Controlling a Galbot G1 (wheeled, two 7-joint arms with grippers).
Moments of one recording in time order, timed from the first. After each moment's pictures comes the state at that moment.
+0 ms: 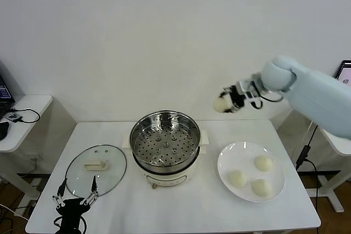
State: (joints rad) left arm 1.79 -1.38 -0.70 -2.11 -0.12 -0.08 -0.16; right arm 0.54 0.92 -1.08 1.32 0.16 -0.04 -0.92
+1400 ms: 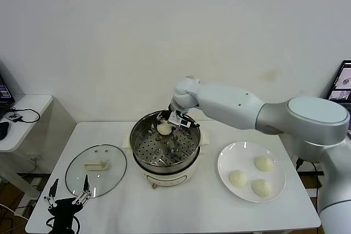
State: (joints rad) left arm 1.79 -1.40 -0.74 -2.11 -0.15 -0.09 -0.16; right arm 0.41 1.37 -1.24 0.99 -0.33 0.42 -0.80
